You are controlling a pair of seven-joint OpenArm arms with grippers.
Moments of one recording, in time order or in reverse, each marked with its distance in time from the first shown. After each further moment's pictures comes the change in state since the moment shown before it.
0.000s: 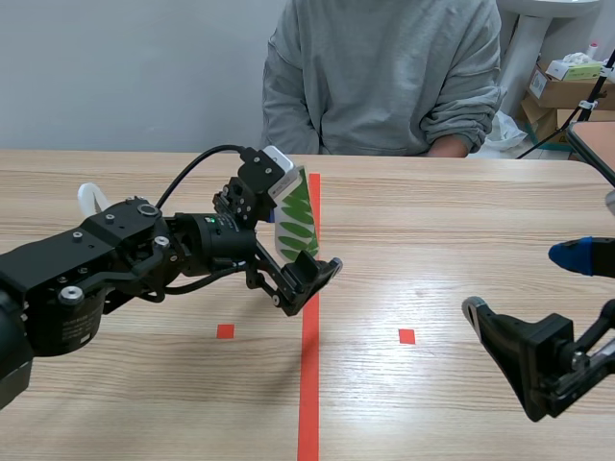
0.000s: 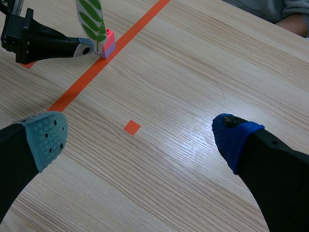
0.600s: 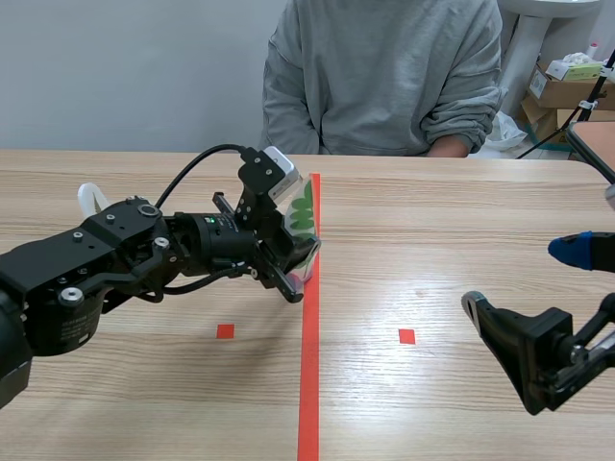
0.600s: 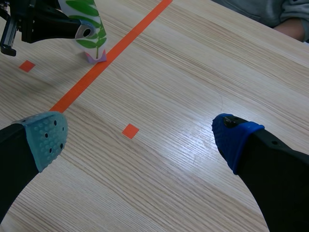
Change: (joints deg) left arm 0.0 0.0 0.0 0.0 1.4 0.0 -0.9; right arm 0.6 0.0 0.0 0.0 0.0 0.0 0.0
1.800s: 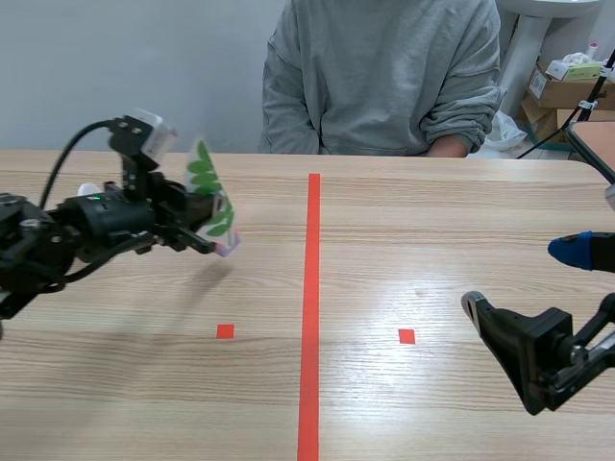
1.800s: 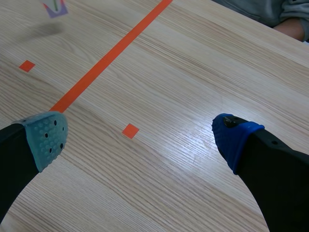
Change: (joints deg) left arm 9.5 -5.5 -24.2 10.4 -7.2 -4.1 5.0; right arm 0.0 0.0 0.0 0.0 0.0 0.0 0.0
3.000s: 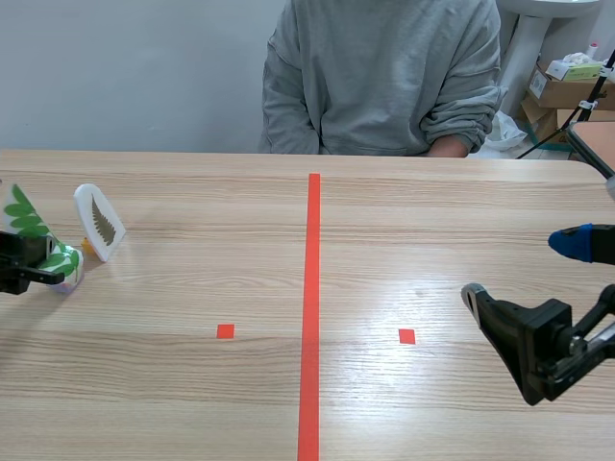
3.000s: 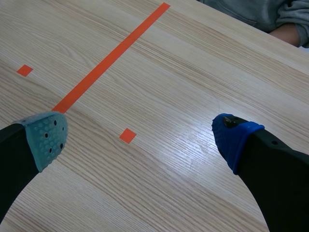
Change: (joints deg) left arm 7.2 -12.4 -11.1 -9.0 -3.7 11.4 -2.9; right arm 0.9 0.0 0.0 0.0 0.0 0.0 0.0
